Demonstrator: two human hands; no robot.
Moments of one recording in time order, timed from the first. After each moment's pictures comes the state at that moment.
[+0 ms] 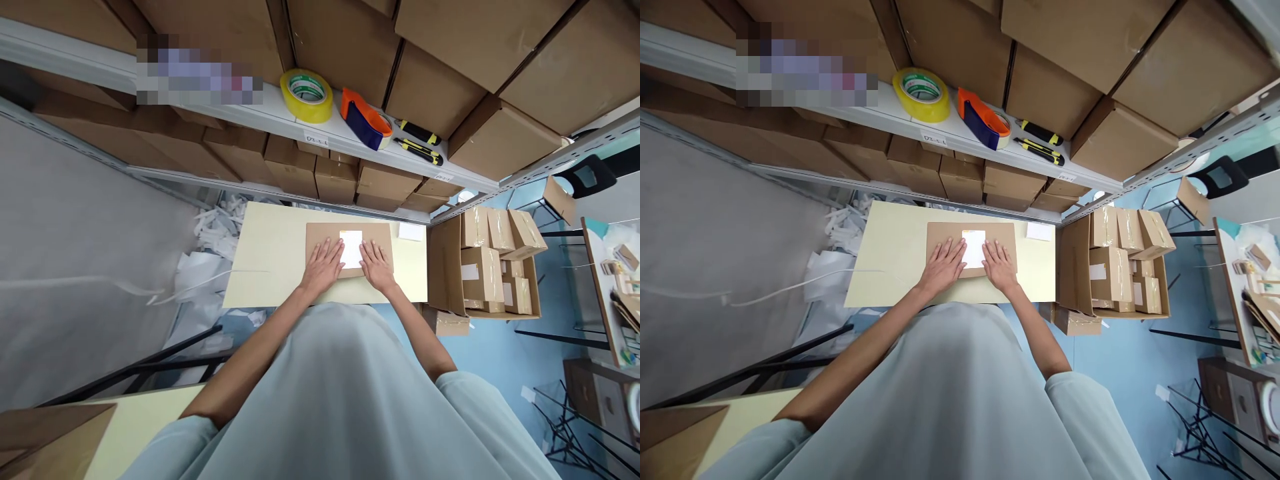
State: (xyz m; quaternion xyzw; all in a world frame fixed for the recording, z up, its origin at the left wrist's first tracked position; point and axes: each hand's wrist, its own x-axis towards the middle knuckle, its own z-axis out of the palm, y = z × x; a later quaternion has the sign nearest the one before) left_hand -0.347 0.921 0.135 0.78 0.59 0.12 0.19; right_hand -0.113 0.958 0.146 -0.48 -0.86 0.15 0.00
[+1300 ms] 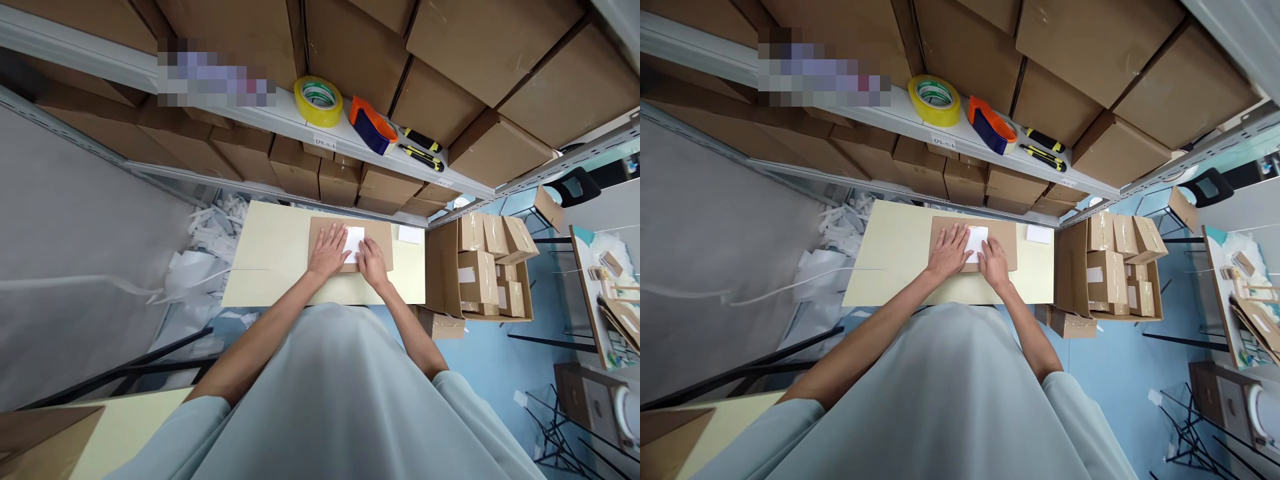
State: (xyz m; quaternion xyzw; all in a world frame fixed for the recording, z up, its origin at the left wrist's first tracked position) left_hand -0.347 0.962 0.153 0.77 0.60 0.15 0.17; right_hand -0.151 0.966 0.174 -0.54 -0.81 0.19 0.09
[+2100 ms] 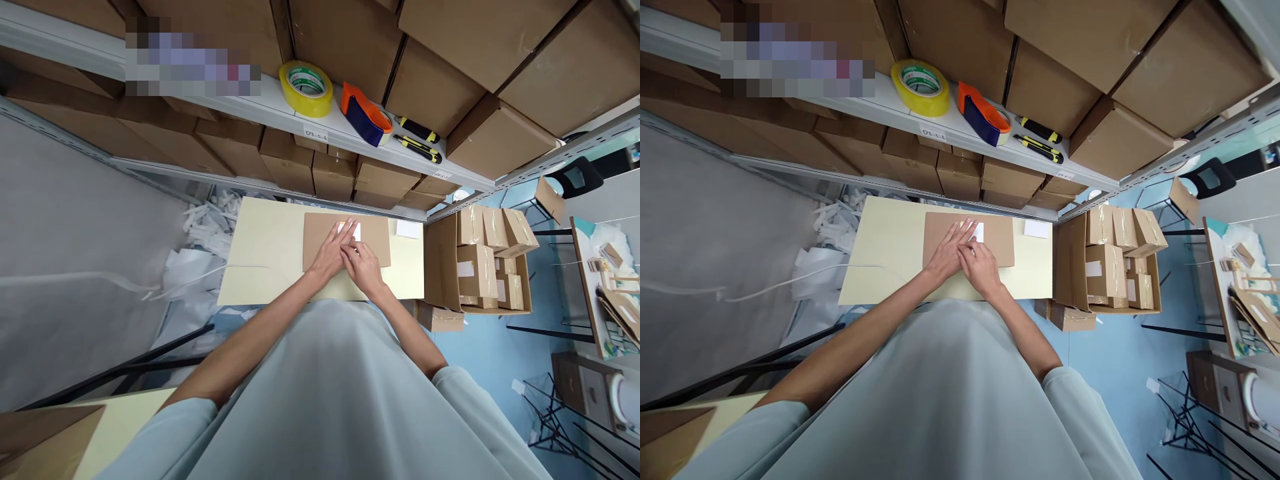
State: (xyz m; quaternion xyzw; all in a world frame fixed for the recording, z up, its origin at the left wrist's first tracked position) left_hand -0.328 0.967 0.178 0.83 0.51 0.17 0.14; right_hand -0.178 0.946 0.232 -0.47 -0.85 0.19 0.17
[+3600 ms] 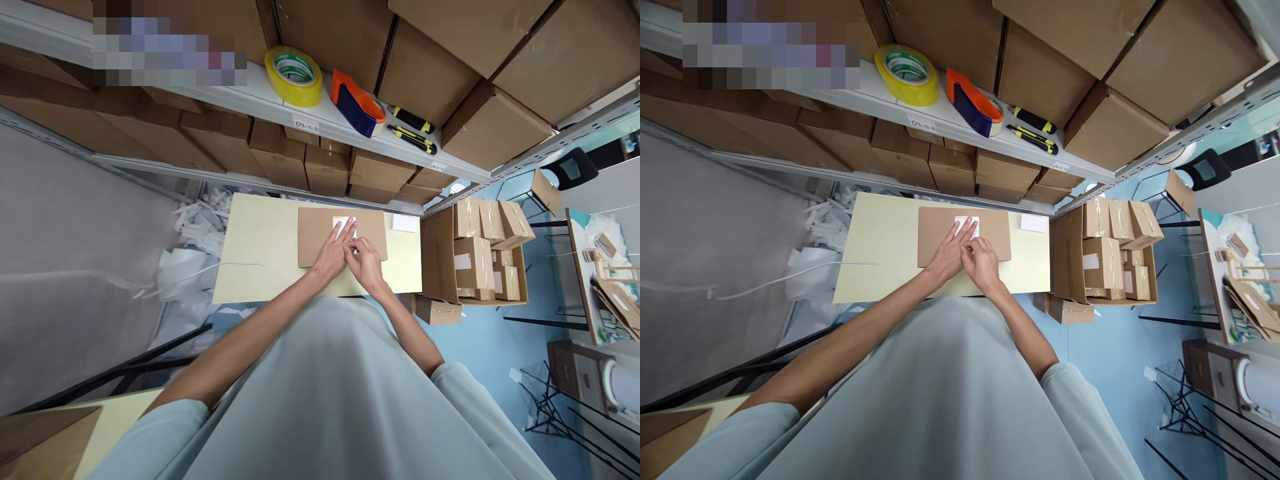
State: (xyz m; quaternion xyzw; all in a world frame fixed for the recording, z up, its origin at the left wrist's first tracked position) left_hand -0.309 0.955 0.184 0.84 0.50 0.16 0.15; right_hand -0.166 0.940 0.231 -0.53 -0.75 0.28 0.27
